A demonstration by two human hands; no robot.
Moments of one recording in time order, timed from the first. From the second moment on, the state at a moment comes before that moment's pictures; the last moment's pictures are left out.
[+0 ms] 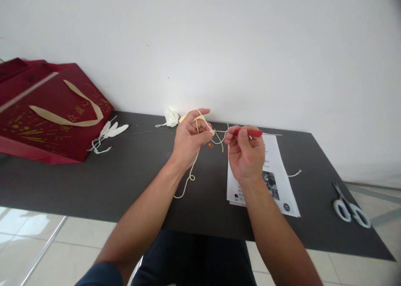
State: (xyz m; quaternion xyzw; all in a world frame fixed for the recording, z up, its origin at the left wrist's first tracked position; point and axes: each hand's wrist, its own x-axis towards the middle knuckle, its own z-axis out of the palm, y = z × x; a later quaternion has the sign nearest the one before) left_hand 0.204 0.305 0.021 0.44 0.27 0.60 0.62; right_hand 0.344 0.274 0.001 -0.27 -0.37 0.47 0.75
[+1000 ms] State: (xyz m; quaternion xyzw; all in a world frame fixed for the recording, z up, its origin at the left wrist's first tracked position) left_hand 0.203 0.302 0.022 0.56 0.33 0.61 0.46; right_hand 0.346 0.274 -0.001 -0.26 -0.46 0.36 0.77
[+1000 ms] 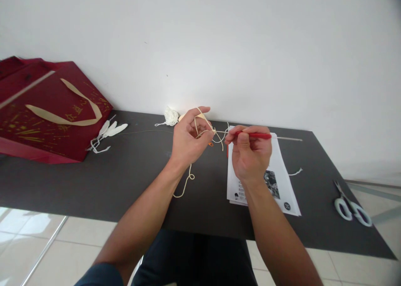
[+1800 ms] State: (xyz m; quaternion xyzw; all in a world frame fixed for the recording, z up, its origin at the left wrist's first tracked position) left_hand 0.203 0.301 0.025 0.54 0.32 0.62 0.47; right_hand 0.350 0.274 0.006 -0.27 -0.33 0.53 0.74
